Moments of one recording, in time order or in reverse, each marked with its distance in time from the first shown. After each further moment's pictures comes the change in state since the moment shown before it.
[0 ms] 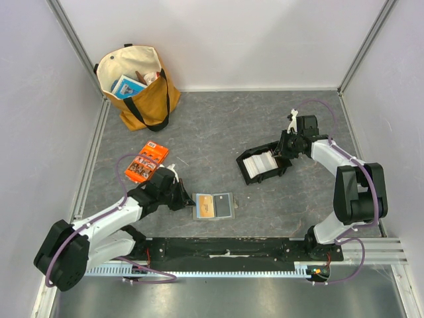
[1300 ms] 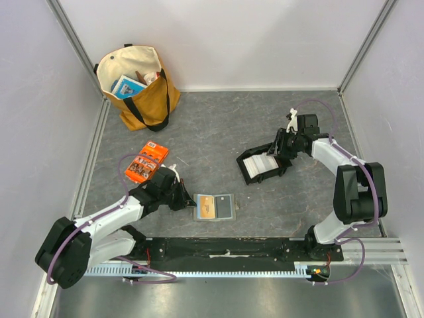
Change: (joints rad) left arm 0.000 0.028 0.001 0.019 0.022 0.006; right arm -0.013 0.010 0.023 -0.022 -0.068 0.005
